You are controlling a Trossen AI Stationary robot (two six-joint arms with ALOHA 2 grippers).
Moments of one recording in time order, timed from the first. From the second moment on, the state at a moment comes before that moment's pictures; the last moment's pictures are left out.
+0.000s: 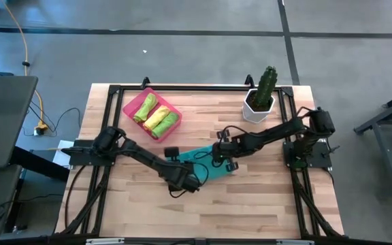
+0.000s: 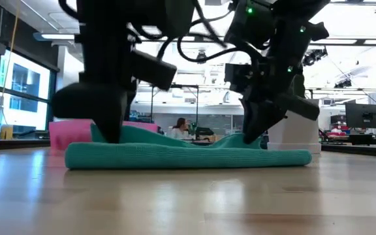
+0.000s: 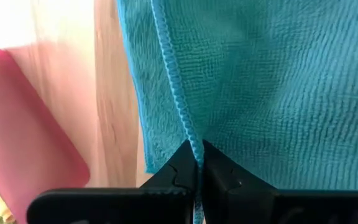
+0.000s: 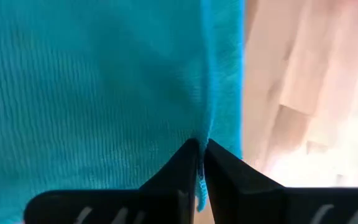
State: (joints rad) left arm -0.25 2.09 1.47 -1.15 -0.43 -0.54; right arm 0.11 1.73 0.98 -0.45 0.28 -0.29
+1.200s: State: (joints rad) left arm -0.21 2.09 1.43 -1.12 -0.43 -0.55; right arm 0.07 1.76 0.98 -0.42 0.21 -0.34
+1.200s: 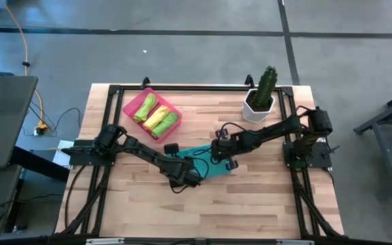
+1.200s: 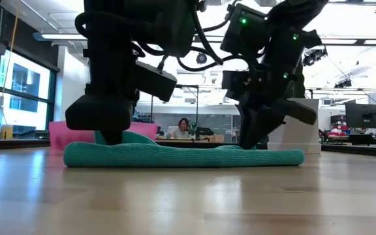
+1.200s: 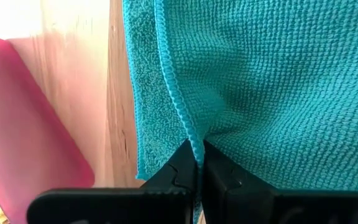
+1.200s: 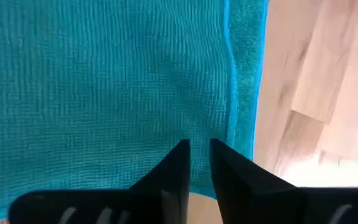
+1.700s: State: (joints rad) left arm -0.21 2.09 1.43 -1.11 -0.43 -0.55; right arm 0.03 1.76 0.98 -0.37 0.18 -0.38
